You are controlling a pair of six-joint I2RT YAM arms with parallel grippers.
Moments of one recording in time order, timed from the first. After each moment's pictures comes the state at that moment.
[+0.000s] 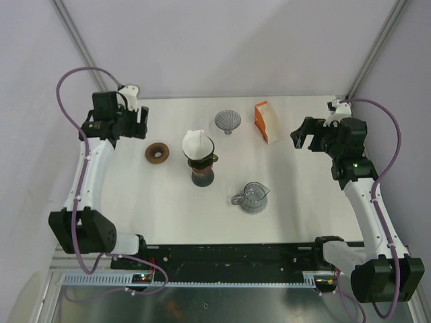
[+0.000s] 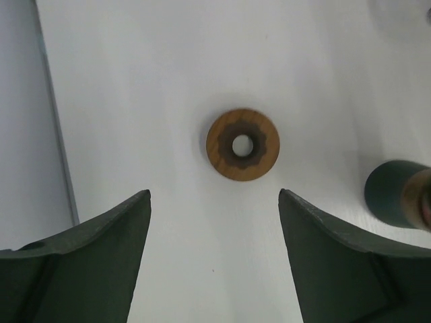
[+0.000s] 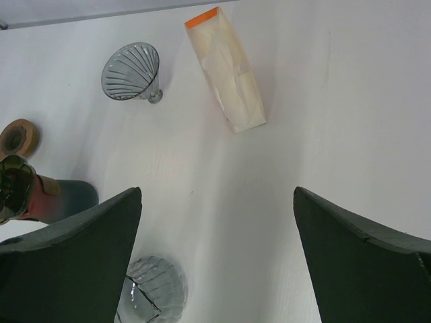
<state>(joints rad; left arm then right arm) 0.03 1.37 1.45 -0.71 0.11 0.23 0.03 1.03 0.99 -0.30 -0.26 0.20</state>
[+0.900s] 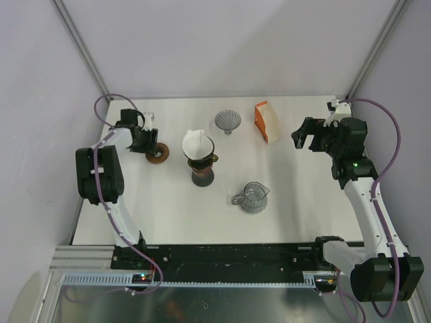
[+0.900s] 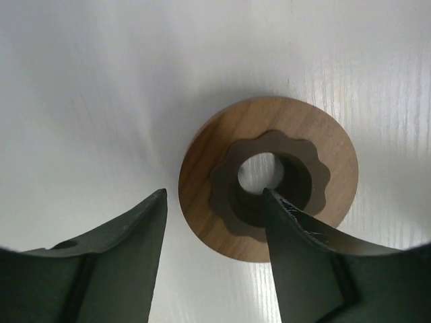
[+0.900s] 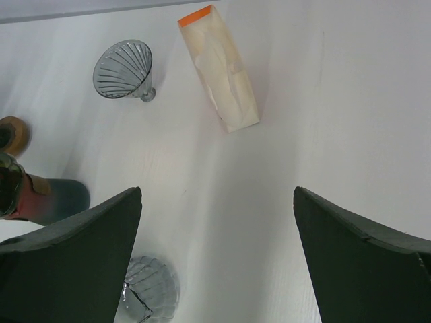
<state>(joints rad) 0.10 1.90 1.30 -0.45 0.16 0.20 0.02 1.04 0.99 -0.30 -0.25 0.18</state>
